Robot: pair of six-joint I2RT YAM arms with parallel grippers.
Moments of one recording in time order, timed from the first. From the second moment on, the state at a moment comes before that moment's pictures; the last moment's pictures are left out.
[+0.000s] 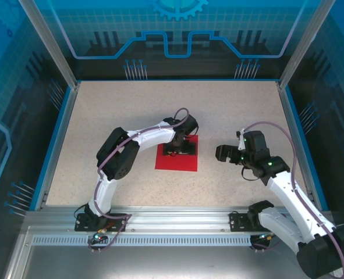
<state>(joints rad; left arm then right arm) -0.73 2.13 1.58 -0.85 0.04 -0.75 0.29 0.87 0.67 -0.65 -0.09 0.41</state>
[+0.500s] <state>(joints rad) -0.67 1.80 1.37 -0.76 0.10 -0.75 0.34 1.32 0.85 -0.58 -0.14 0.39</state>
